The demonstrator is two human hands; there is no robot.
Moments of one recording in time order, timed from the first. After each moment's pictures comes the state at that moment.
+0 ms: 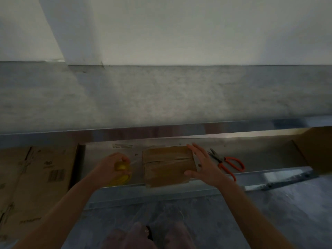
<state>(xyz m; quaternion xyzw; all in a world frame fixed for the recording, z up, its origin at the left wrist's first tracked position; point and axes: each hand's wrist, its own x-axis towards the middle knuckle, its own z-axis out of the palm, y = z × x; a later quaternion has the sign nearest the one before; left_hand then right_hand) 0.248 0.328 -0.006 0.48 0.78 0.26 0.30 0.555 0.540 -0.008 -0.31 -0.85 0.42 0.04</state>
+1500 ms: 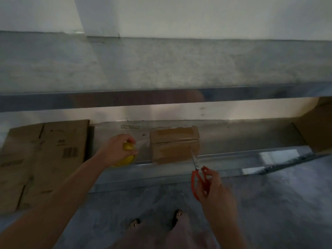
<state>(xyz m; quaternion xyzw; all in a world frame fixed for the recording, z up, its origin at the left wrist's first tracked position) 0.259 0.305 0.022 0.48 0.80 0.21 0.28 0.599 0.353 0.023 -0.58 -0.77 0.24 0.09</state>
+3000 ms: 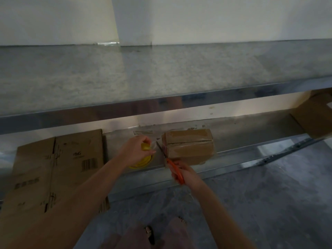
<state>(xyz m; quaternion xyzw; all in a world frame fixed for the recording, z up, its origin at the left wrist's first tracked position) 0.222 0.309 0.015 0.53 0.76 0.23 0.29 0.438 0.347 -0.018 -0.53 -0.46 0.70 0.09</state>
